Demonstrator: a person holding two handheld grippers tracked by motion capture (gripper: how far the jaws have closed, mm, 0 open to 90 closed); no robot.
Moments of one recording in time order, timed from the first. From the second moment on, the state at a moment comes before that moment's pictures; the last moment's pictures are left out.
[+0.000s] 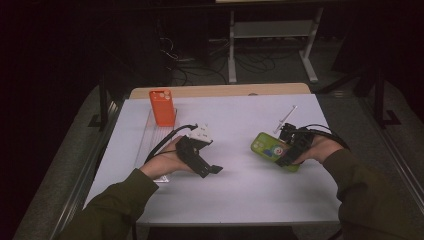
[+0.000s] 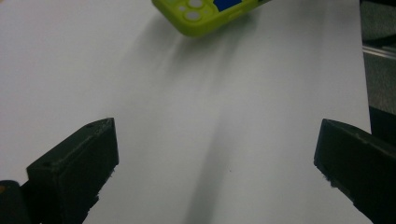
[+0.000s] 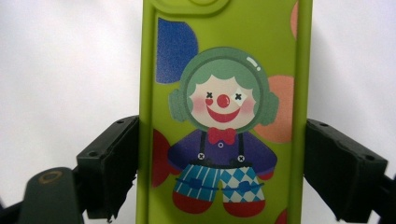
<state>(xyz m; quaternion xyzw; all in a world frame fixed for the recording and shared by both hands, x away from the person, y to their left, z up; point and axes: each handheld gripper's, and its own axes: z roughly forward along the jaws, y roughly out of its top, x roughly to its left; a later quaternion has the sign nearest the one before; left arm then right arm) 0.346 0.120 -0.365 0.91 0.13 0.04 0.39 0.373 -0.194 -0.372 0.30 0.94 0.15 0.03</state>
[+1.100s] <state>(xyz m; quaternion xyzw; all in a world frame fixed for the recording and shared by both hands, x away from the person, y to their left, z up) 0.364 0.107 -0.358 0.94 0.02 0.00 0.34 0.359 -0.080 -0.345 0.05 0.99 0.15 0.00</state>
